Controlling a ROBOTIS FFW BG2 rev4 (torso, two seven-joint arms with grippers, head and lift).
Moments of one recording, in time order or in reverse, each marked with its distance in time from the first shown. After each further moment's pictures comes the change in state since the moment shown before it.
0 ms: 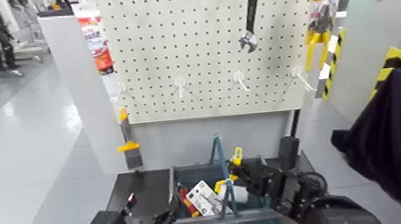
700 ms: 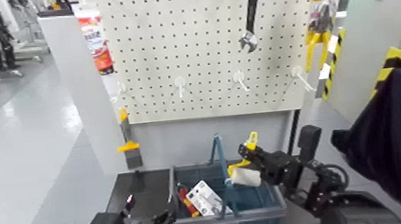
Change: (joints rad) left arm 0.008 -0.007 0.009 -0.002 -0.004 0.001 0.003; right arm 0.079 -0.009 -0.090 -0.189 0.050 -0.015 0.005
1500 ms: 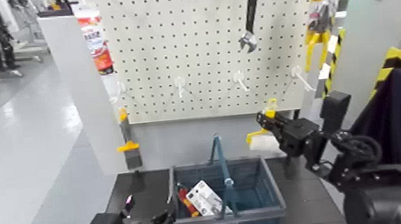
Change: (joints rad) left arm 0.003 -0.002 0.004 -0.001 0.000 0.000 0.000; right arm 0.048 -0.010 -0.093 -0.315 0.176 0.059 -0.024
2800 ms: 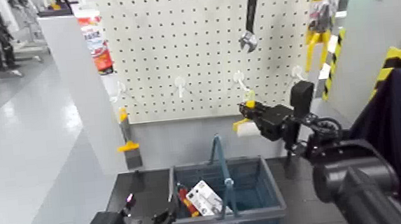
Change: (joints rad) left arm -0.006 0.003 -0.006 0.004 0.000 -0.009 0.000; right arm -0.293 0.015 0.074 0.497 0.112 -0.289 0.070
